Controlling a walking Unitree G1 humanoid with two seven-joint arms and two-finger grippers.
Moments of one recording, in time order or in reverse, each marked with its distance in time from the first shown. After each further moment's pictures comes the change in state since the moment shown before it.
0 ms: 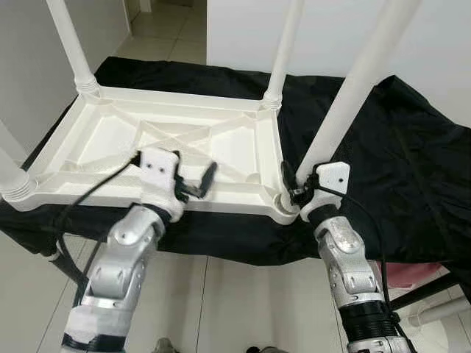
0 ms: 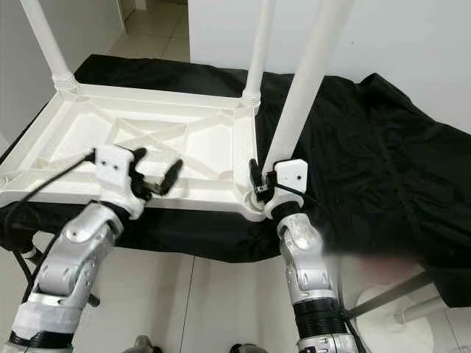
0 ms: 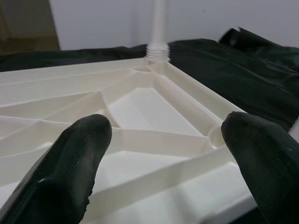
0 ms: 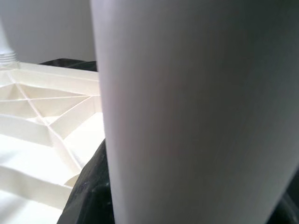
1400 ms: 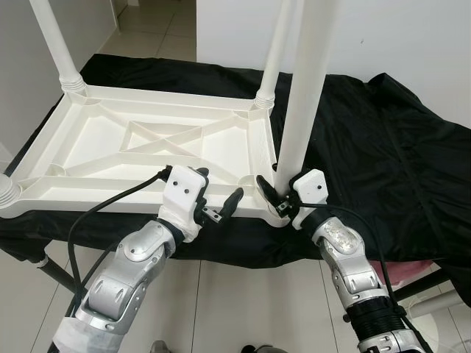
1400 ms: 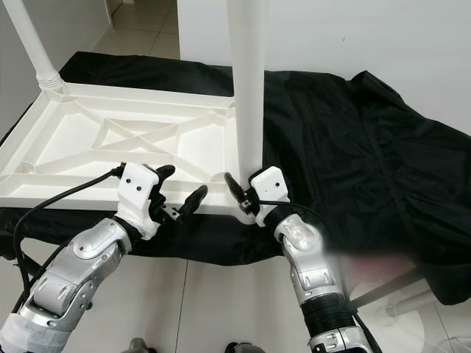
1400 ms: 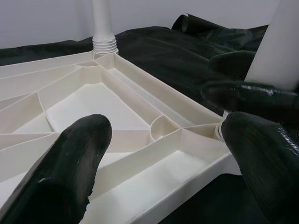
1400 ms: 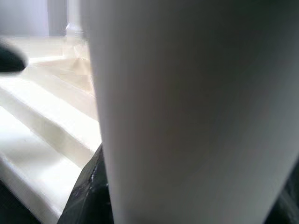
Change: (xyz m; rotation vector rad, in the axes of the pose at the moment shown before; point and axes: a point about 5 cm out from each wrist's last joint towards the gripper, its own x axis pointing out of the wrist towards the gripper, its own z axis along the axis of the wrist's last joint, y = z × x) left arm -0.012 -0.031 0.003 0.021 0.043 -0.197; right arm -0.001 0.012 -0.010 -0.054 0.016 0.294
